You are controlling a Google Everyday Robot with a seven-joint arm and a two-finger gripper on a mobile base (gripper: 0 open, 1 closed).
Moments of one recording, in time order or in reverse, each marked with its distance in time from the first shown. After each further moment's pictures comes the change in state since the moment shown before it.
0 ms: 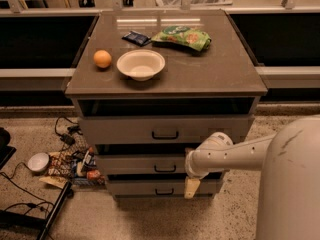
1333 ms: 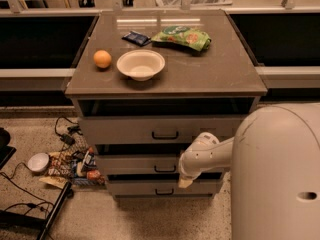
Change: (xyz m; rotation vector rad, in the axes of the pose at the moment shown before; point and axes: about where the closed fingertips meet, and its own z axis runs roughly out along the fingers) arm -0.010 0.005 0.035 -0.047 0.055 0.005
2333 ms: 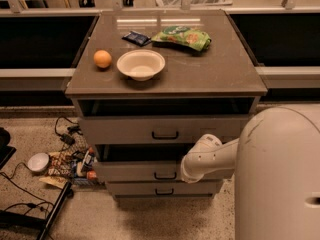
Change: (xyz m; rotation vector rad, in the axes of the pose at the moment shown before) arm 0.008 0.009 -0.005 -0.007 0.006 0.022
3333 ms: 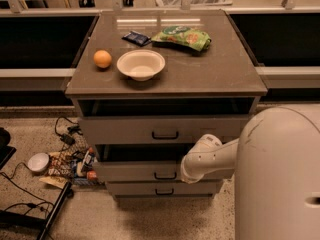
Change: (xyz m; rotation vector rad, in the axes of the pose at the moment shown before) arm 0.000 0.000 0.000 0.000 0.000 0.000
